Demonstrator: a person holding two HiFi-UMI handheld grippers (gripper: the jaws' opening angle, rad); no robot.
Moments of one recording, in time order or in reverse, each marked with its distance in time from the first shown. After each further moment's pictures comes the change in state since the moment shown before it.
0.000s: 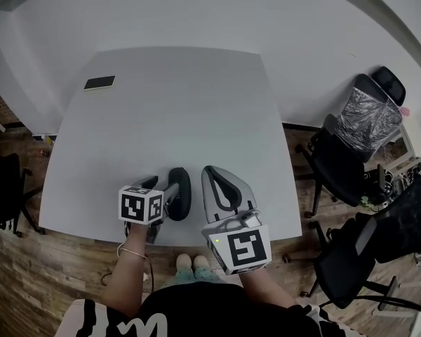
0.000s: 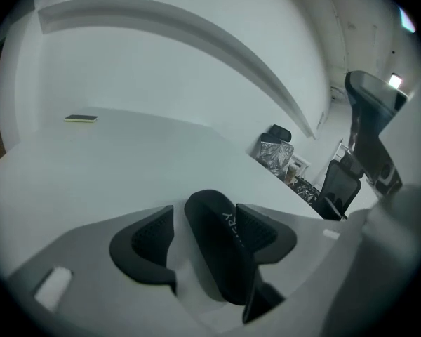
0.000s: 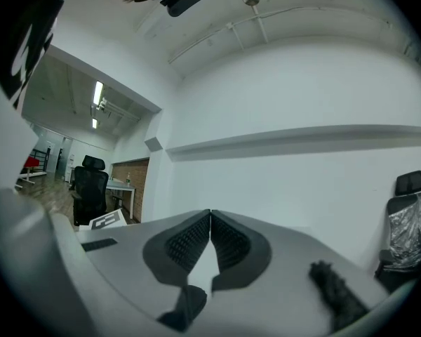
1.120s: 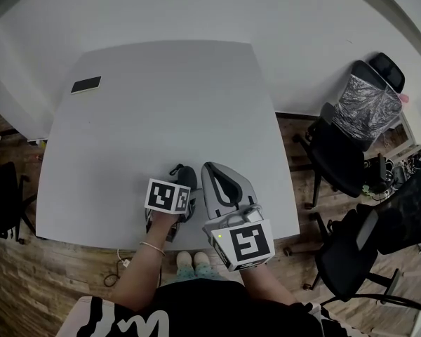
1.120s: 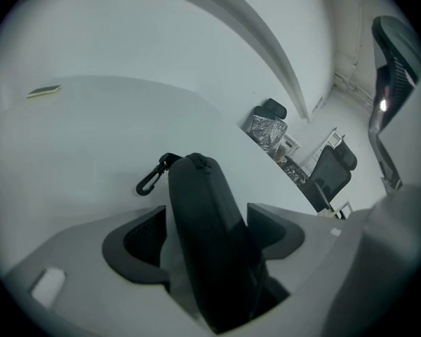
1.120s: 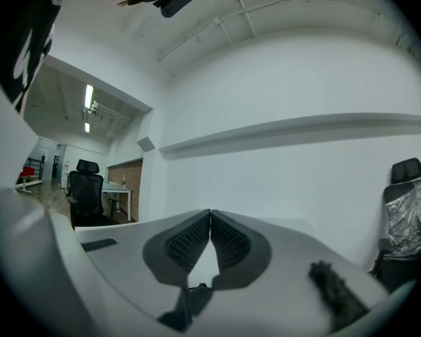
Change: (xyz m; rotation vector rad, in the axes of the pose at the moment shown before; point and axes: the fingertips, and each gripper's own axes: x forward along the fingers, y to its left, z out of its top) left arm 0.083 -0.069 -0.024 -0.008 0.245 -0.100; right arm 0.001 -0.041 -0.023 0.066 0.024 -0.024
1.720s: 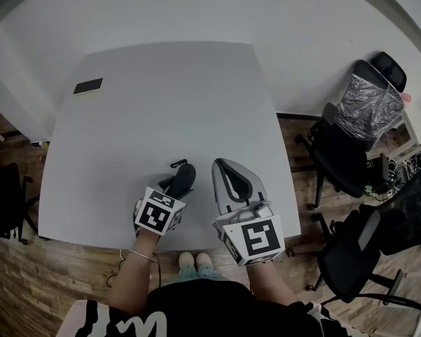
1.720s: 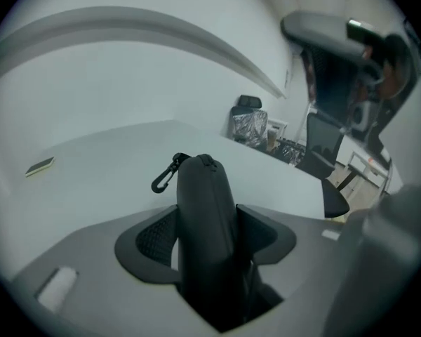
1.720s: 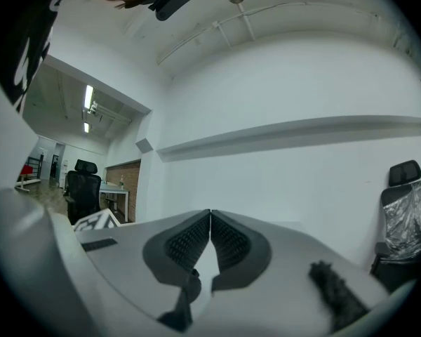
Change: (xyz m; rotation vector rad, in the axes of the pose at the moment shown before) left arm -0.040 -0.004 0.015 0.384 -0.119 0.085; right arm -0.008 -0.024 0.003 -0.007 -0.022 -0.013
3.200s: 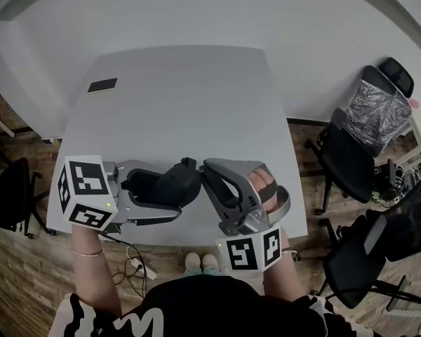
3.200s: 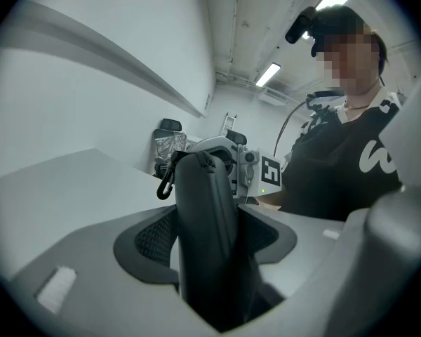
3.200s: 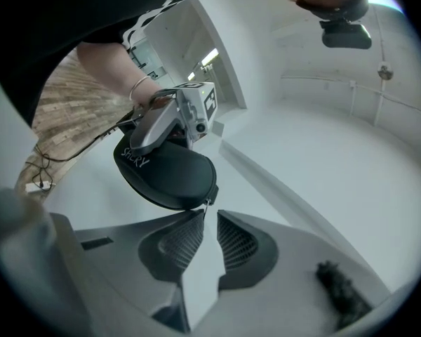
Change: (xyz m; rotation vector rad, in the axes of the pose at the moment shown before) left arm -0.199 -0.061 0.091 0.247 -0.115 -0.625; right arm -0.005 0.071 0.028 -0.975 -0.040 0.215
